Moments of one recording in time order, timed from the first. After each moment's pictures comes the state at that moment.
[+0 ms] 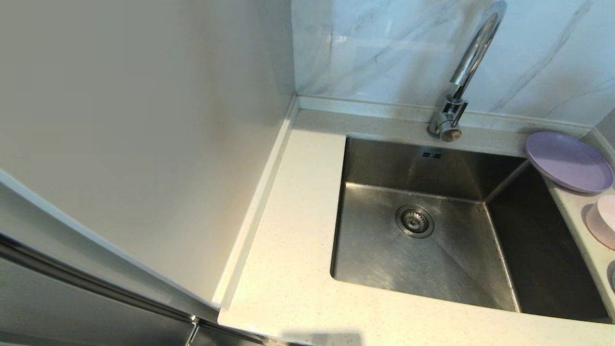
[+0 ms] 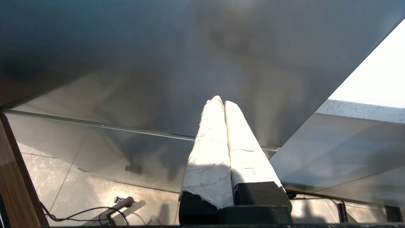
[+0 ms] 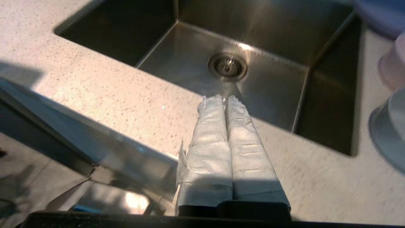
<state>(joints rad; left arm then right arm) 0.00 0.00 0.00 0.00 0.00 0.00 0.00 0.00 -0.02 -0.01 0.16 -0.08</state>
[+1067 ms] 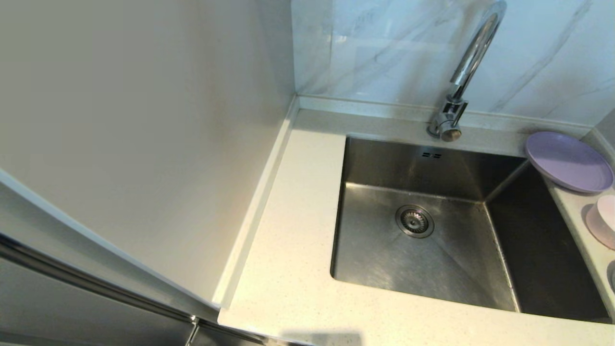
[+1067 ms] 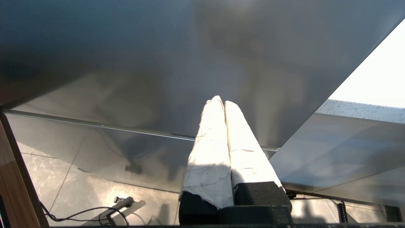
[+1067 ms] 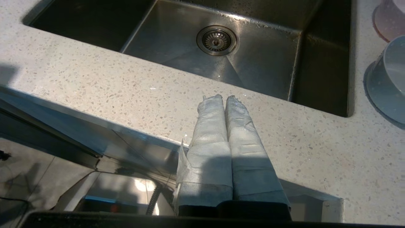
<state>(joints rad) 0.00 0.00 0.00 0.00 0.00 0.00 0.00 0.00 -0.05 0.10 0.08 -0.02</state>
